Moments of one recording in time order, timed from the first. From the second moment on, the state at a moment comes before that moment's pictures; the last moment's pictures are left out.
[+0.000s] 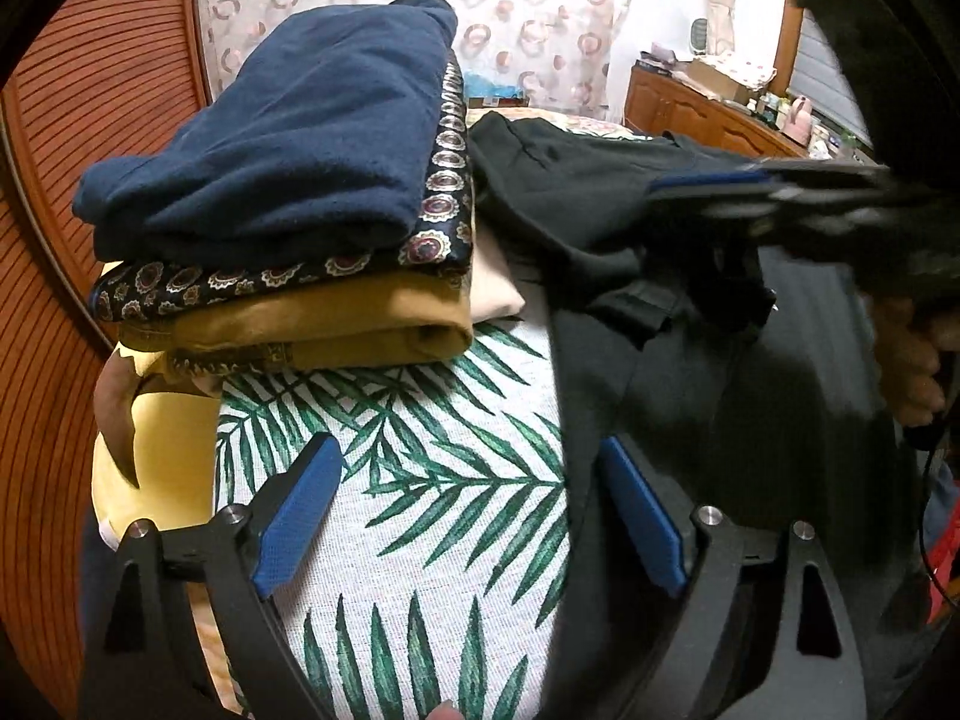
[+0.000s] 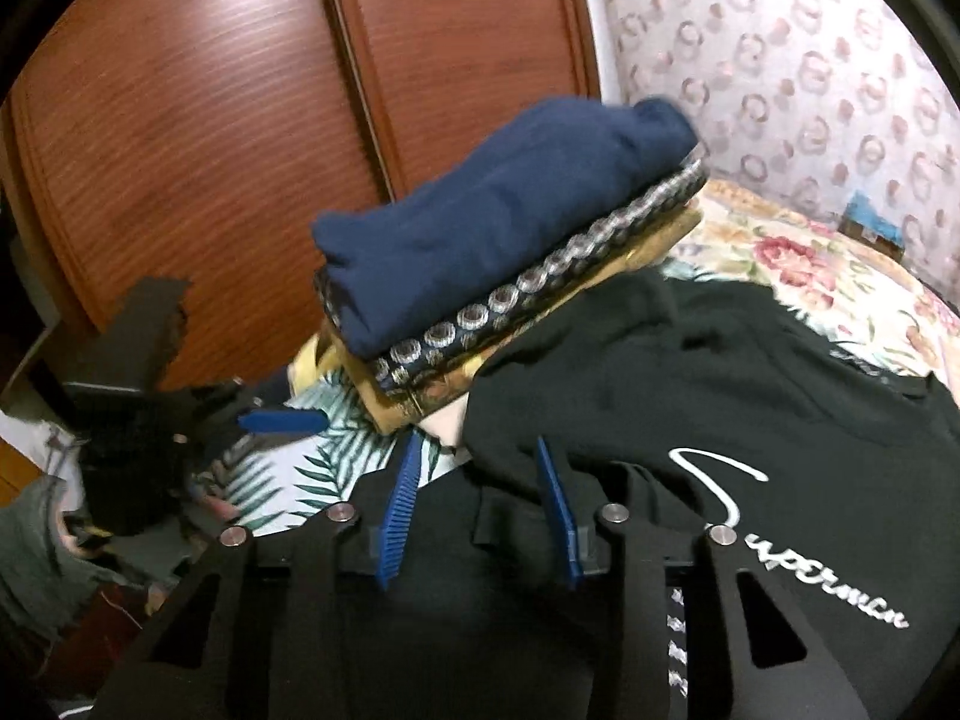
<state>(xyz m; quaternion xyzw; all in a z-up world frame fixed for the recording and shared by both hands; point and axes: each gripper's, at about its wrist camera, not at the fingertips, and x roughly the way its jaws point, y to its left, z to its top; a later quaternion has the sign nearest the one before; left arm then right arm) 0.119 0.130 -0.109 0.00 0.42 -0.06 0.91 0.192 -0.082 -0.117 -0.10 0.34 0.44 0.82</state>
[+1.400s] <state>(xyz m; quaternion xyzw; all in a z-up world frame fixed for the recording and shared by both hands) 0.119 0.130 -0.110 0.00 0.41 -0.06 0.91 0.299 -0.192 -0.093 -0.06 0.35 0.22 0.91</state>
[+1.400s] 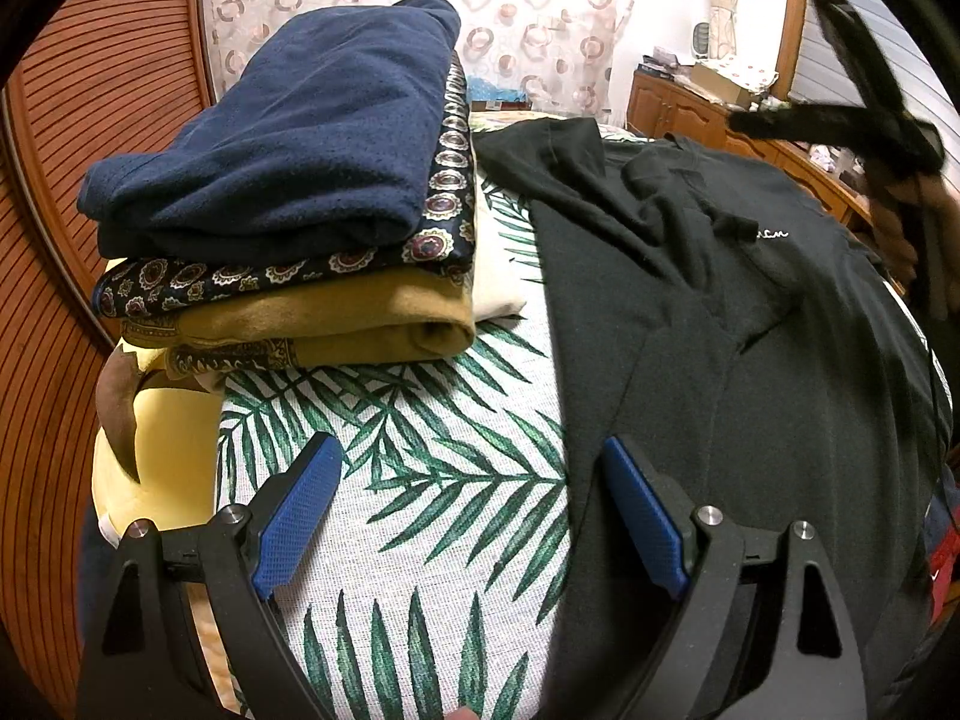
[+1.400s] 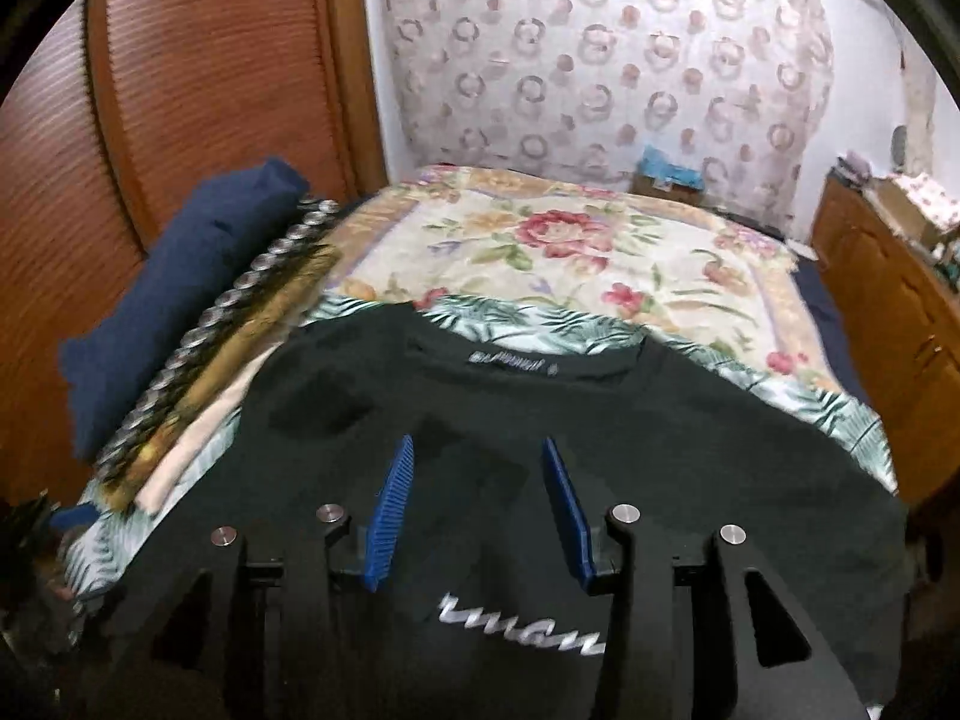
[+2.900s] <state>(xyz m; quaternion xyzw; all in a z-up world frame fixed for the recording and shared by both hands) 0.174 -0.071 -0.099 0.06 0.42 -0.17 0.89 0.213 -0.415 -0.111 0.07 0.38 0.06 0.92</state>
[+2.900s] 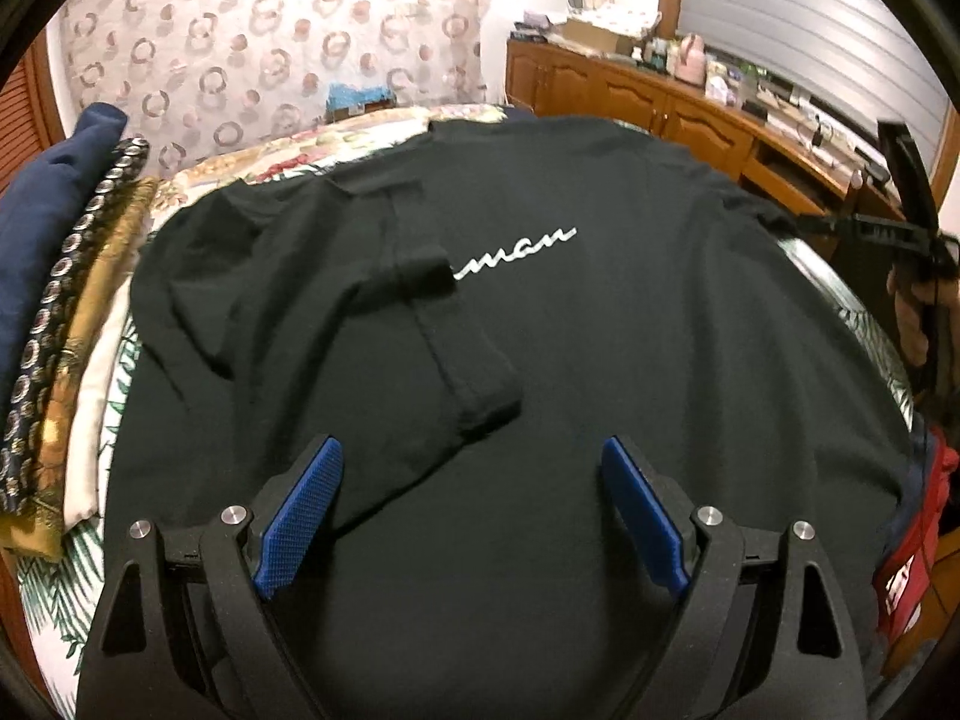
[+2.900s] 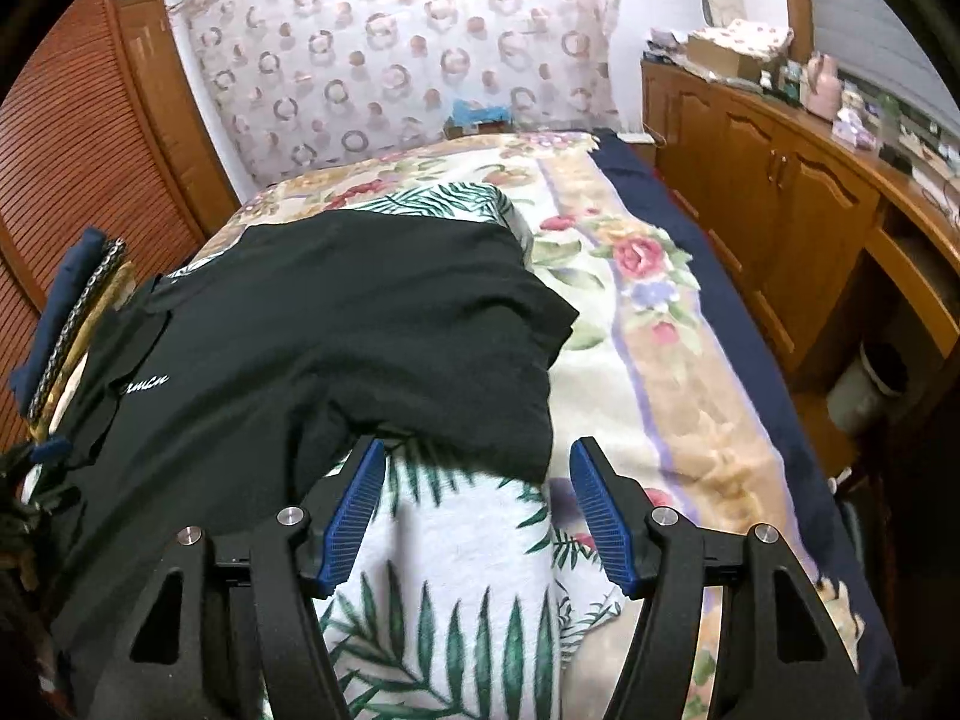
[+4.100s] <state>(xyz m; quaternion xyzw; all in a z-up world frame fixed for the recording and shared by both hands) 0.176 -0.079 -0.106 0.08 0.43 -0.18 0.88 0.191 -0.329 -0.037 -0.03 0.26 0.11 0.96</state>
